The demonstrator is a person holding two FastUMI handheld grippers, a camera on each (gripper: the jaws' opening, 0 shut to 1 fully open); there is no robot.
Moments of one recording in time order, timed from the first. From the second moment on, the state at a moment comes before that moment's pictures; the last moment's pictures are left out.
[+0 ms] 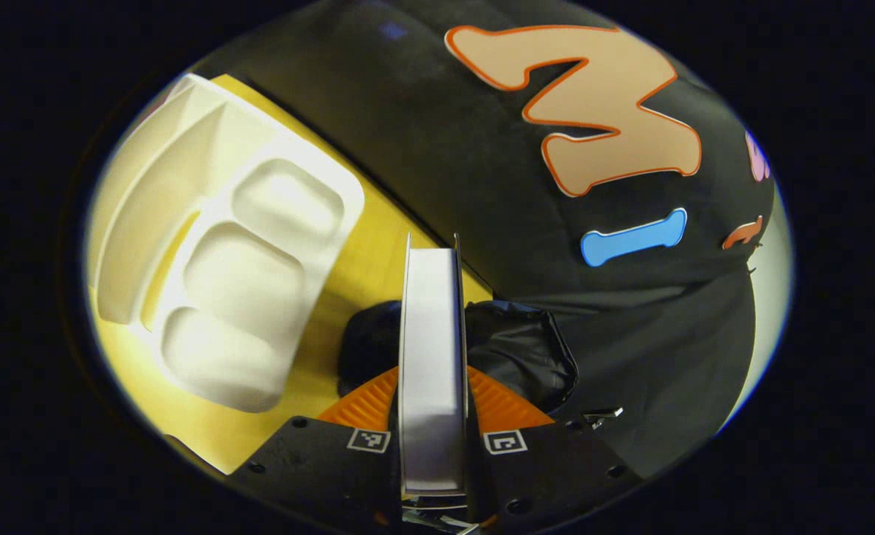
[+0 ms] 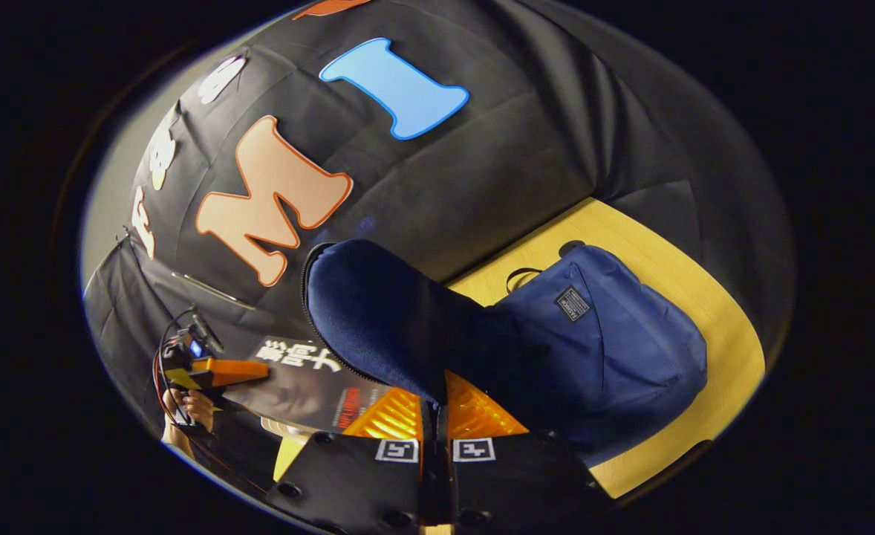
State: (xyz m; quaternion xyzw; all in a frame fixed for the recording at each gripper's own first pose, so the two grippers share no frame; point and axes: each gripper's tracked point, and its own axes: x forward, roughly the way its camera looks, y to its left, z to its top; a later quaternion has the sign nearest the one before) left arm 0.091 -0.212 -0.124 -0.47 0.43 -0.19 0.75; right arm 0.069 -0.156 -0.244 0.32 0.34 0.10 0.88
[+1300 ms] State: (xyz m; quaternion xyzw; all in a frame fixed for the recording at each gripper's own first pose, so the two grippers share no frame) left arm 0.097 -0.401 -0.220 -0.55 0.45 -0.22 0.67; right arm 0.070 -0.156 -0.225 0.35 0.30 0.12 0.88
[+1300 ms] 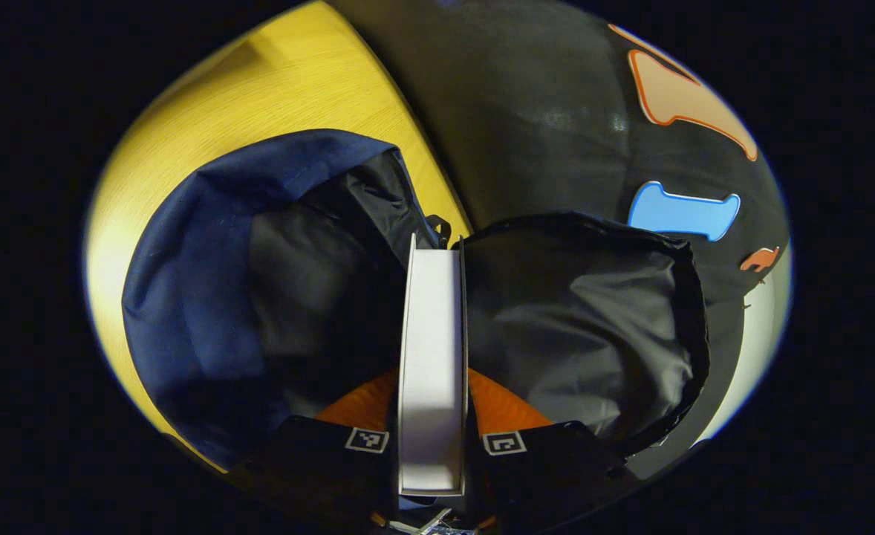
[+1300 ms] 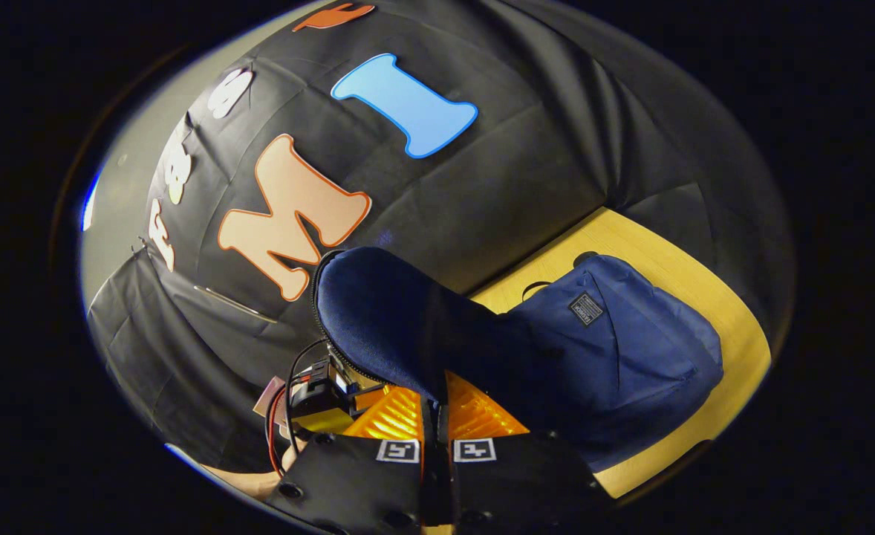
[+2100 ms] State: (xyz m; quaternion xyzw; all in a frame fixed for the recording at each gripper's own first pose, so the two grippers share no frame) left arm 0.080 -0.366 -0.272 -0.25 0.52 -0.19 0.79; right arm 0.072 -0.153 -0.234 0.34 0.31 0.11 0.88
